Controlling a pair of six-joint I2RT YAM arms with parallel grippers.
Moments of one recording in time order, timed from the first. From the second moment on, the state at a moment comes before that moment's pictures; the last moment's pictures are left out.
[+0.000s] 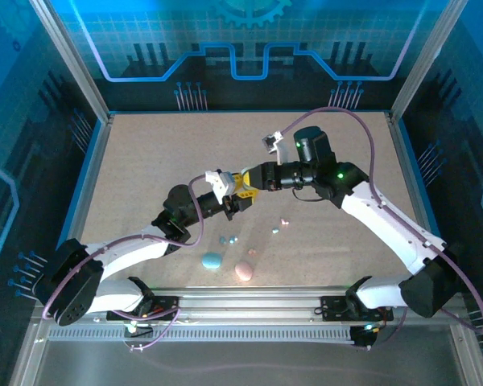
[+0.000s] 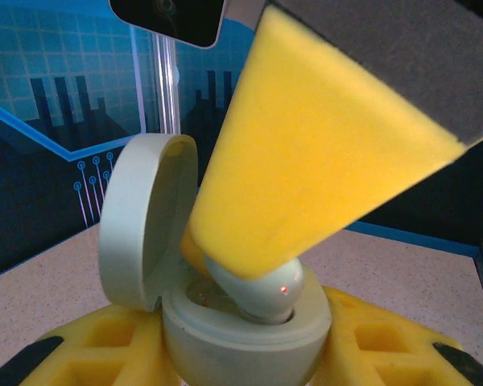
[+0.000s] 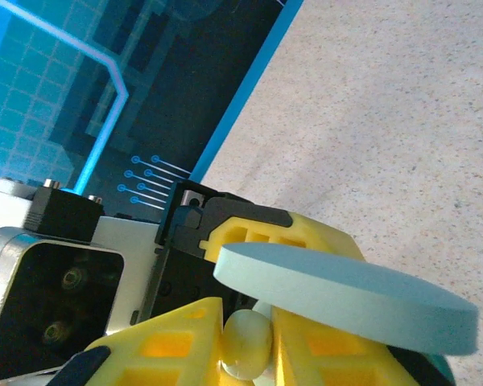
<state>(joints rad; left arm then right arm) -0.65 1.27 0.55 0.82 0.39 -0.04 0.59 1.33 1.27 -0.49 -0.62 0.55</state>
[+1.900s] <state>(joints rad) -0.65 1.13 0.52 0.78 0.32 -0.01 0.28 1.05 0.98 -0.60 -0.41 0.47</state>
